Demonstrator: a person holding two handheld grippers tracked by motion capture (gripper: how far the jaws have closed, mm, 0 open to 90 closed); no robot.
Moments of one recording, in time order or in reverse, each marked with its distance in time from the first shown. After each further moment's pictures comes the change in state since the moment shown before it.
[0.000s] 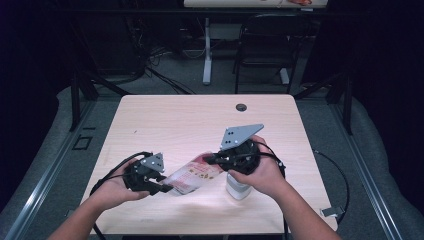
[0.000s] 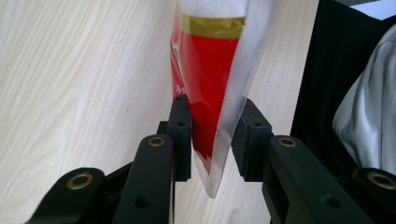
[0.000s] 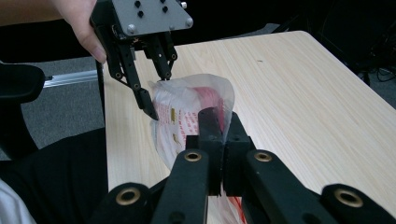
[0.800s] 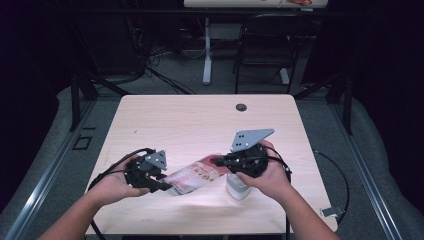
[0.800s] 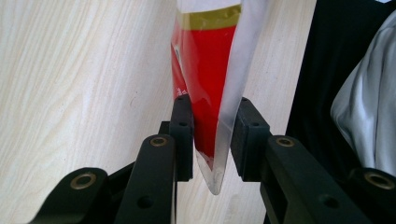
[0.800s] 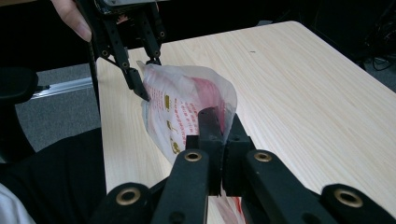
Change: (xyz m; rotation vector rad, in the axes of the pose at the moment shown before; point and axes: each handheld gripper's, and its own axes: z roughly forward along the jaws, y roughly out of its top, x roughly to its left) left arm 0.000 0.015 -0.007 0.083 -0.004 0.022; right arm -0.006 -0.026 -0.005 -0.022 -0.016 0.061
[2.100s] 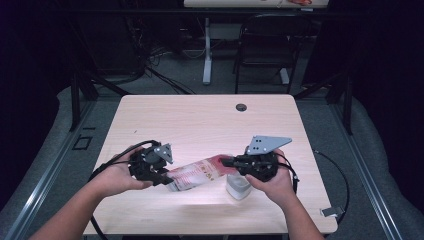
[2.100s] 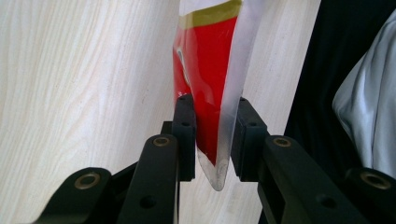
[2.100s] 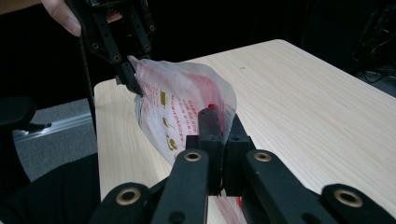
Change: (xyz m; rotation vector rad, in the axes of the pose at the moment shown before) left arm 0.001 0.026 -0.016 0.084 0.020 0.009; right arm -0.011 -0.039 -0.007 -0.160 -0.015 0.087
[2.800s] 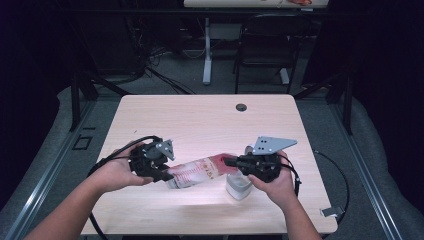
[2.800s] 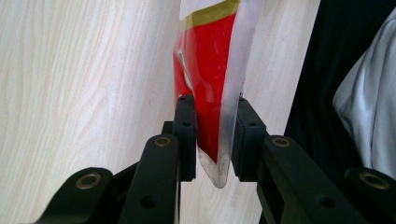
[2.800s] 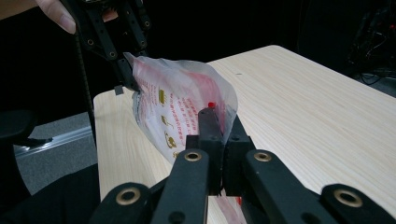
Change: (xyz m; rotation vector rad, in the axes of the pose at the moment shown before) left arm 0.001 0.011 -0.011 0.027 0.015 0.022; right arm -0.003 -0.008 -0.004 -0.045 -0.004 0.040
